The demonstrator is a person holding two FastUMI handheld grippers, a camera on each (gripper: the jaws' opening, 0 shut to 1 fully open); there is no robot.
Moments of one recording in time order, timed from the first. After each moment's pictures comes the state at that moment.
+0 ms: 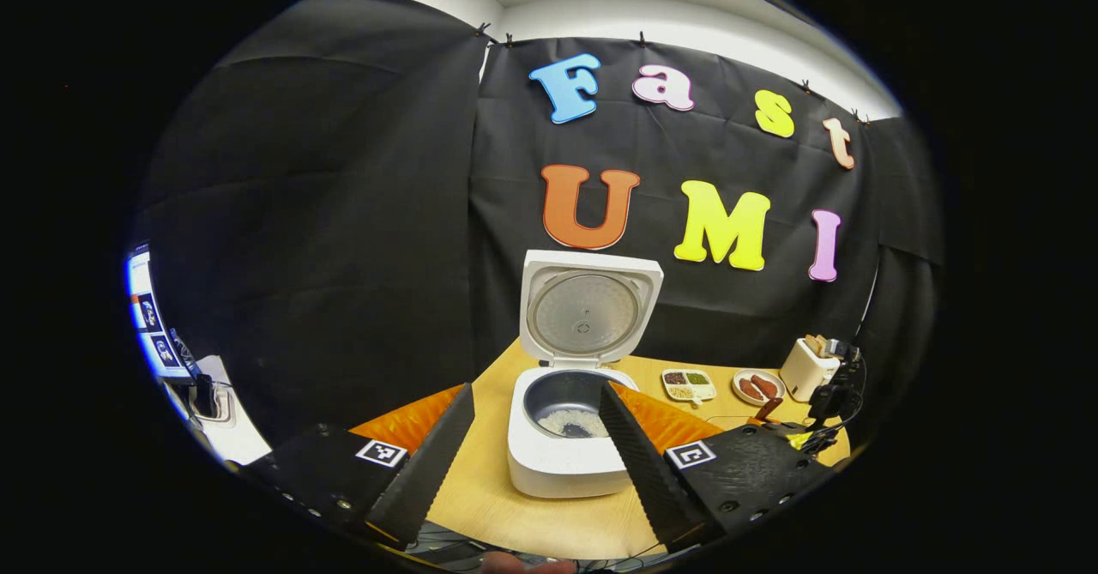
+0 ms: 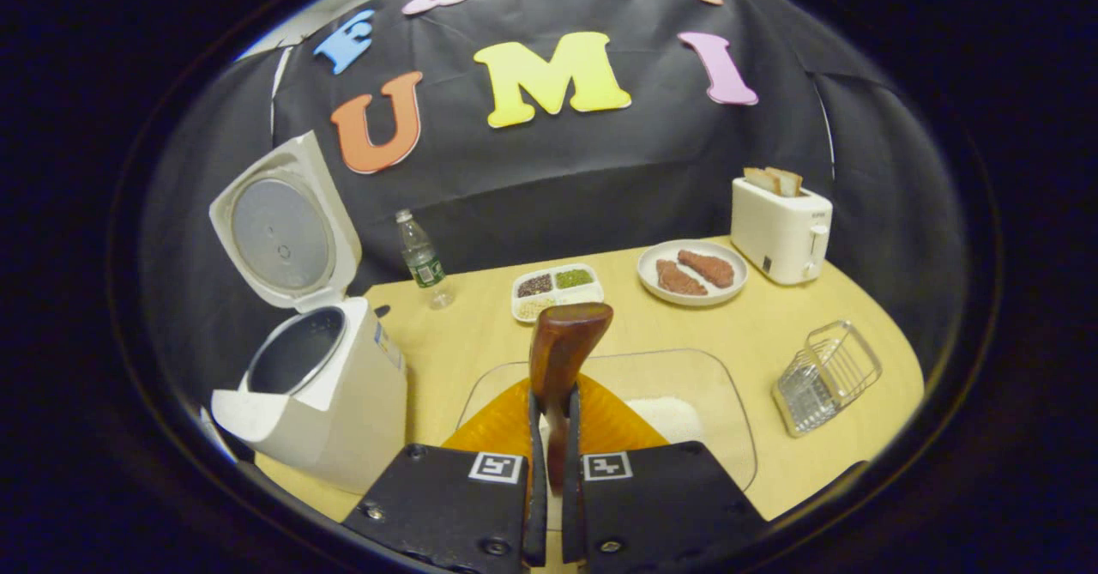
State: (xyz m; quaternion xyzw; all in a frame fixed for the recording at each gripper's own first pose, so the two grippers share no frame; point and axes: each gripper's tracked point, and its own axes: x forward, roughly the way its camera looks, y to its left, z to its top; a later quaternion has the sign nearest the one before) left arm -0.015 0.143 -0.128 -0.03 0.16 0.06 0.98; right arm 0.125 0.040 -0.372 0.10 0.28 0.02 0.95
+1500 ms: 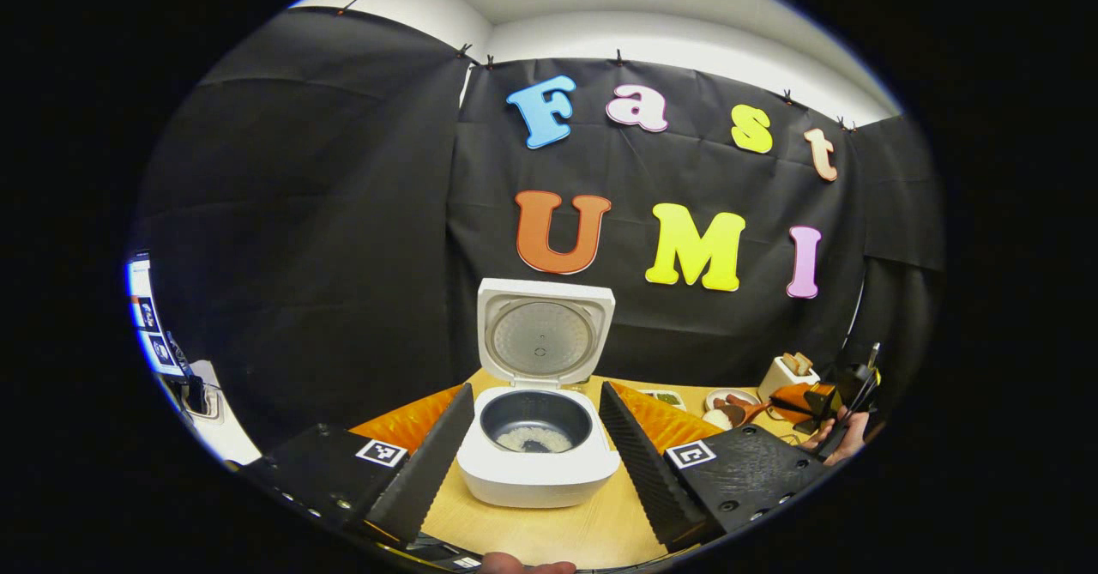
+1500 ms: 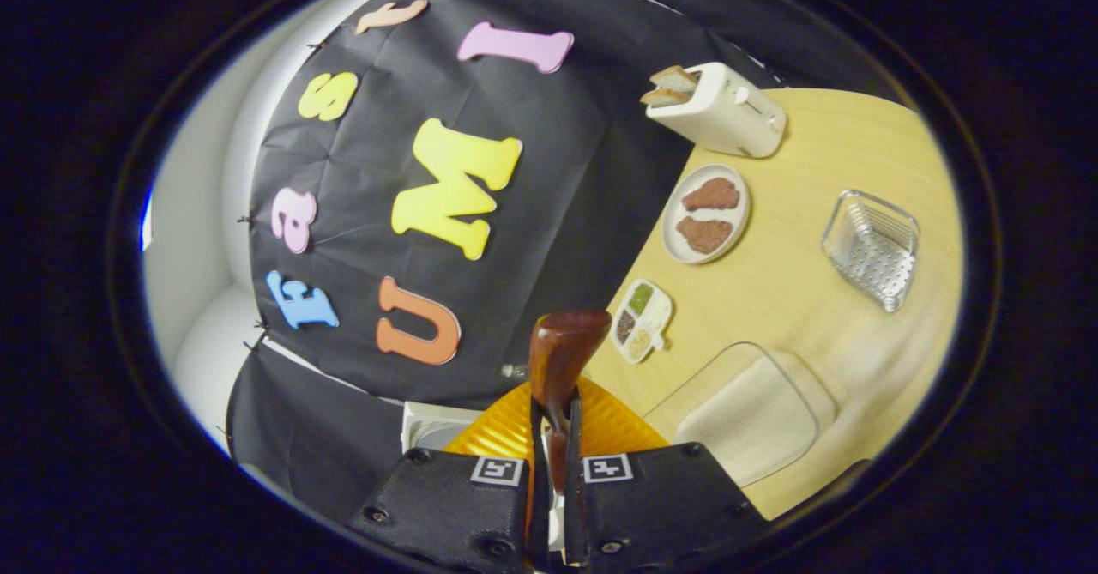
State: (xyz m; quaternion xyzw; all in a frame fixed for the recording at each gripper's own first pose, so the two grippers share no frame) left arm -0.019 0.085 -0.091 -0.02 0.11 0.05 0.99; right arm 0.148 0.008 -0.216 0.53 0.23 0.09 0.81
